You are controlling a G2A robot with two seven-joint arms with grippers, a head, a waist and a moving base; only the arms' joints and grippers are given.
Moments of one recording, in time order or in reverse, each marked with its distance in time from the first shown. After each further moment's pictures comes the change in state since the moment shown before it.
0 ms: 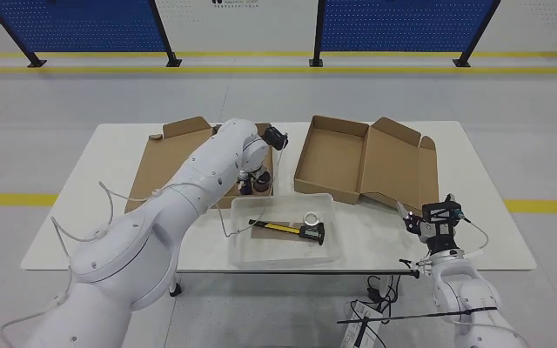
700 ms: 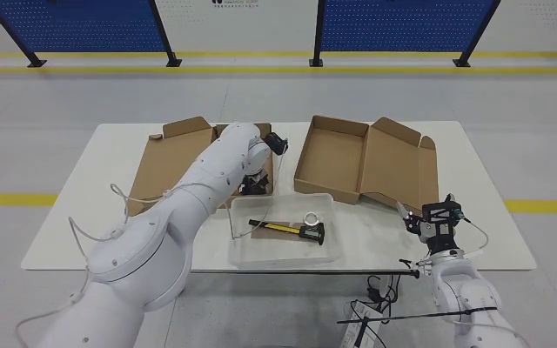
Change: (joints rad) left arm -0.001 -0.076 -0.010 0.149 0.025 -0.060 0.015; right arm 0.000 0.000 0.000 0.000 0.000 0.000 0.000
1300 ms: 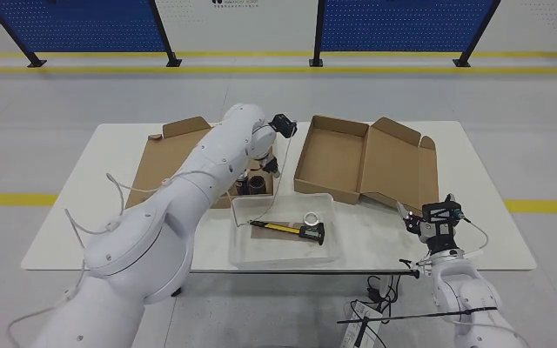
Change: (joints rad) left arm -0.072 -0.012 -0.046 -0.039 0.039 -0.018 0.008; right arm 0.000 0.000 0.000 0.000 0.000 0.000 0.000
